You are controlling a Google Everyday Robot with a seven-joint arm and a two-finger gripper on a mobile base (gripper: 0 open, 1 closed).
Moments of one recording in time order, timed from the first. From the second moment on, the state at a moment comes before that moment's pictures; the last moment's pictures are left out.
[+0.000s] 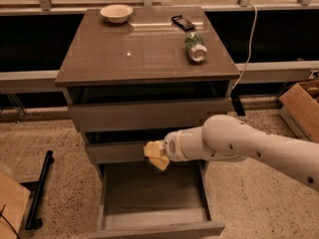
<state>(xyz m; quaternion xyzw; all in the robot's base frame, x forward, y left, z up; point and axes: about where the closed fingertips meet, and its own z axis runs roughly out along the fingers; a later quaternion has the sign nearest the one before) 0.523 0.012 0.676 -0.18 0.88 0.34 0.26</state>
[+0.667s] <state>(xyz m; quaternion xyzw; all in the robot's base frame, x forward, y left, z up) 0.552 -0.004 0.590 -0.18 0.87 0.38 0.25</state>
